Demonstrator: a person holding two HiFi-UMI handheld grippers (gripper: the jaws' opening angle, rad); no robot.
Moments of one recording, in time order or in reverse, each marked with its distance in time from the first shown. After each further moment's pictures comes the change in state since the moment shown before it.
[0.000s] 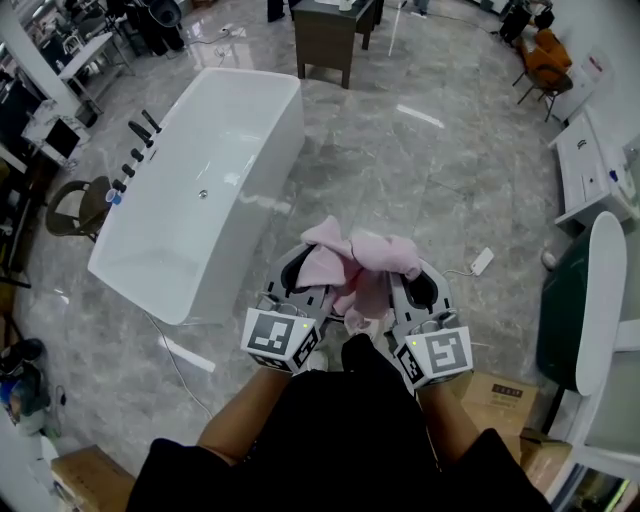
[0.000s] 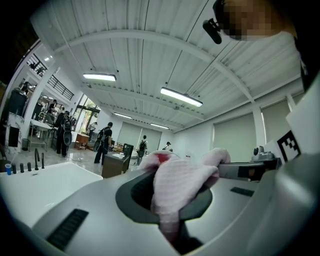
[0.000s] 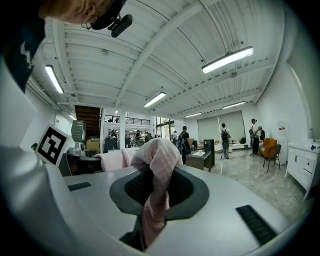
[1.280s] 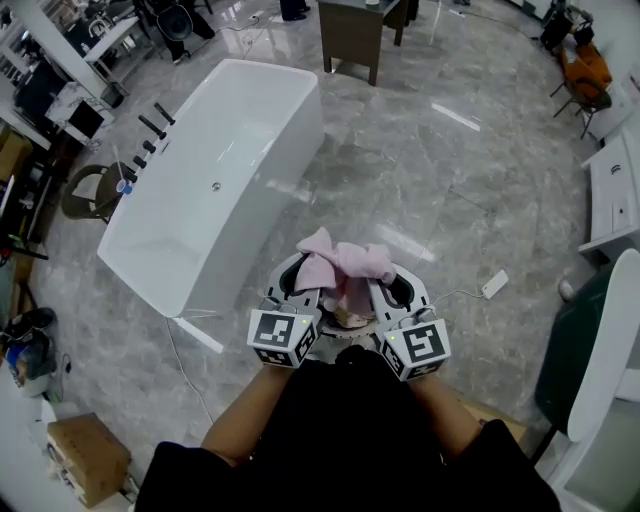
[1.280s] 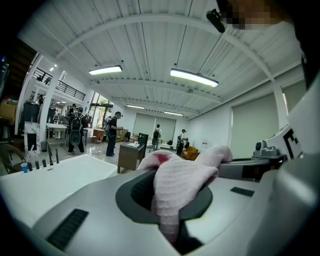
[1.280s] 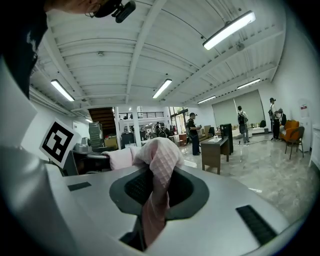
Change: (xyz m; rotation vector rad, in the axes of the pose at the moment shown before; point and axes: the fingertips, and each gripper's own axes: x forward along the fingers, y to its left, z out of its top) left arm 0.121 0.005 -0.067 0.017 0.153 0.200; right arm 0.076 -0.104 -0.061 0.056 0.118 0.230
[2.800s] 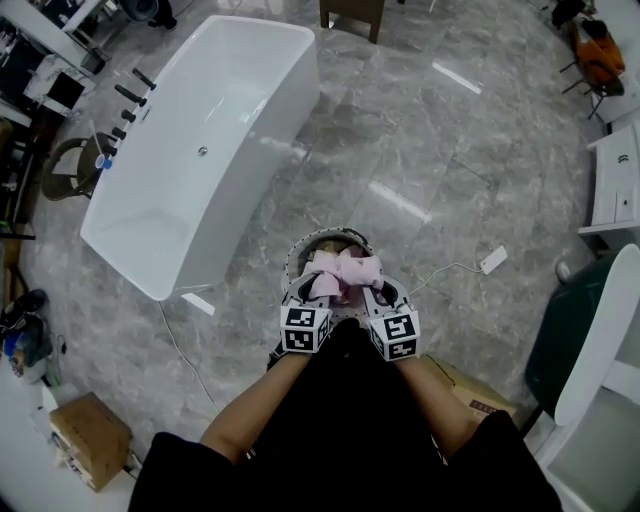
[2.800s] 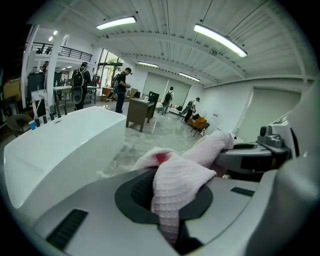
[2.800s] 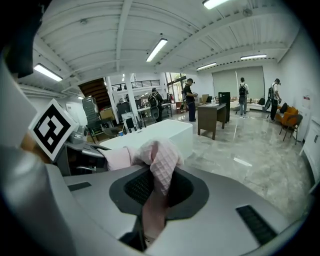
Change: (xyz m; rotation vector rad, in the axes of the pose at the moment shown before) left arm 0.045 0.034 -0.242 -0.169 0.461 0.049; right arm 0.058 -0.039 -0.205 0.040 0.381 -0.055
